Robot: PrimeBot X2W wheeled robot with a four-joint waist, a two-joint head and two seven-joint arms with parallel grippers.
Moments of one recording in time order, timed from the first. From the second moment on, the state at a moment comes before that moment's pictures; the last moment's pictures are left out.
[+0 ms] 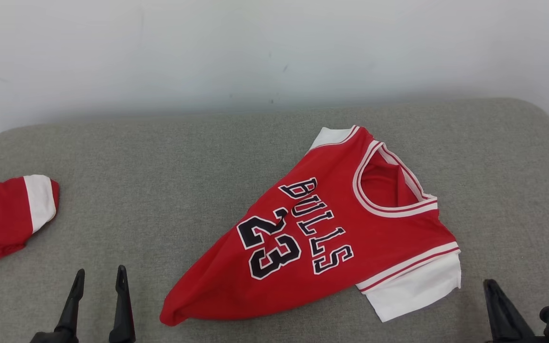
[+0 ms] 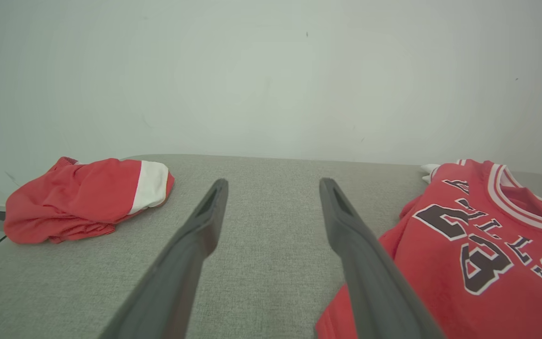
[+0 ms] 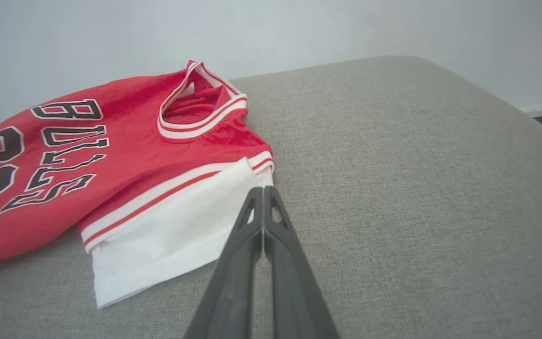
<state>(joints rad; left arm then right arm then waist) 0.03 0.06 0.08 0.10 -0.15 -0.12 -0.26 -0.02 -0.32 0.13 0.43 0.48 0.13 -0.26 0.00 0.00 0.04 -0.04</state>
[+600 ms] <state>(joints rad) 0.04 0.06 0.09 0.11 -0.14 -0.12 -0.26 0.08 -0.19 0.01 0.06 0.32 0.13 -0.26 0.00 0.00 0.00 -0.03</state>
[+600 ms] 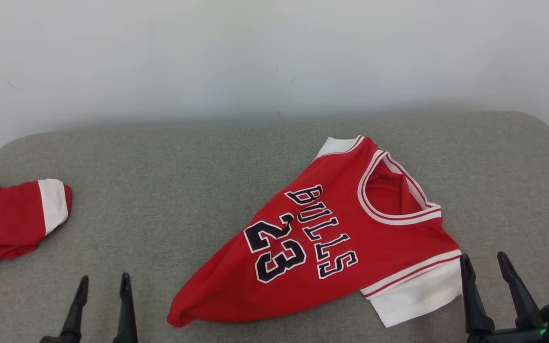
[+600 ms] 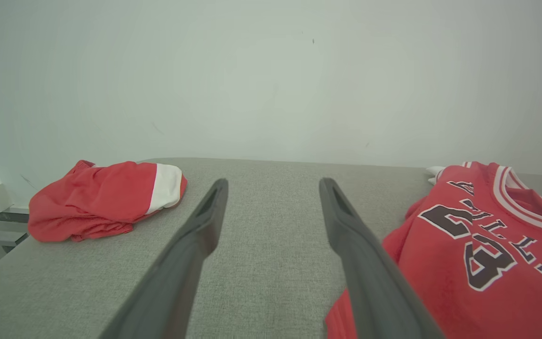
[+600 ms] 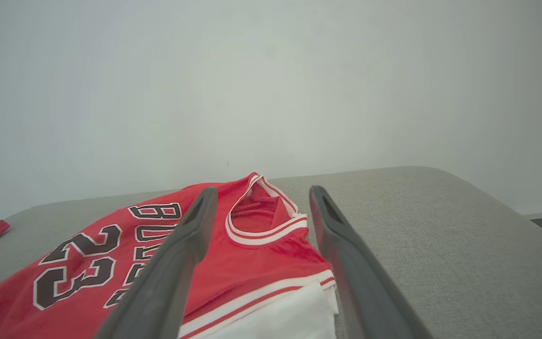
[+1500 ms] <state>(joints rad) 0.07 0.13 0.01 0.14 -0.19 -0.13 -0.26 0.11 -0.18 0.00 0.13 0.28 0.13 -0.26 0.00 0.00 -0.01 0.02</state>
